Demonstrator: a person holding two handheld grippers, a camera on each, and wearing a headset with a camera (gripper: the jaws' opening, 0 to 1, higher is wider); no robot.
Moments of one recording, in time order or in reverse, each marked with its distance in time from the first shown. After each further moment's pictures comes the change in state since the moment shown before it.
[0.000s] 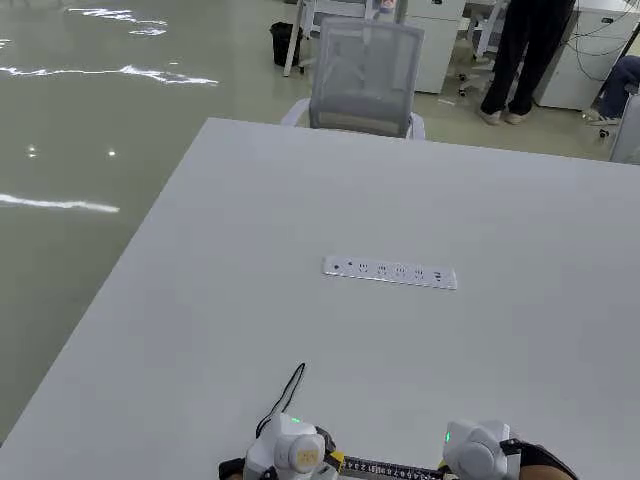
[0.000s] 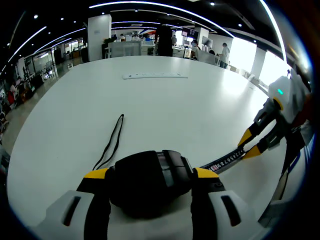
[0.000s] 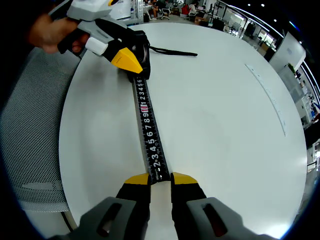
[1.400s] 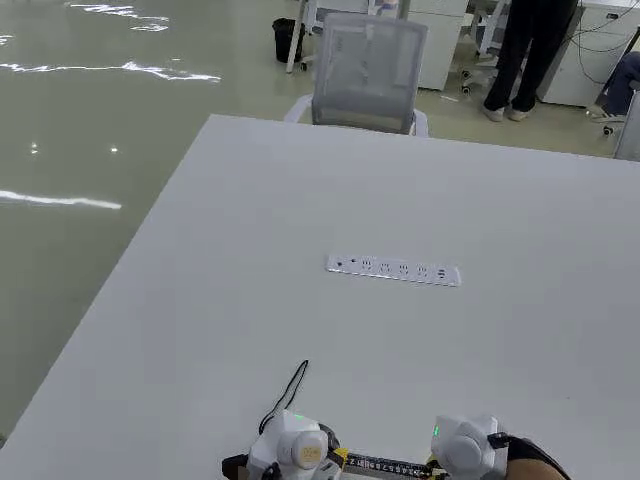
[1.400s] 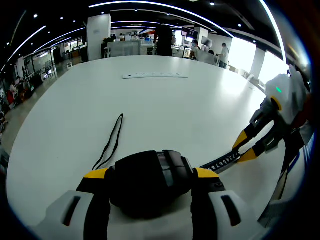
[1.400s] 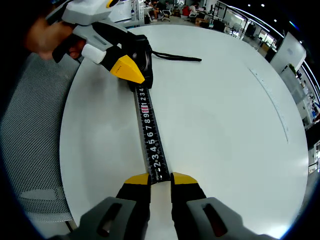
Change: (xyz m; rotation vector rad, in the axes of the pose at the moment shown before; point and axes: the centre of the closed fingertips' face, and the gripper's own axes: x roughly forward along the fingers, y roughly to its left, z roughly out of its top) left arm 0.000 0.000 0.000 -0.001 0.002 -0.008; right arm 0.009 0.005 0.019 0.002 -0.015 0.011
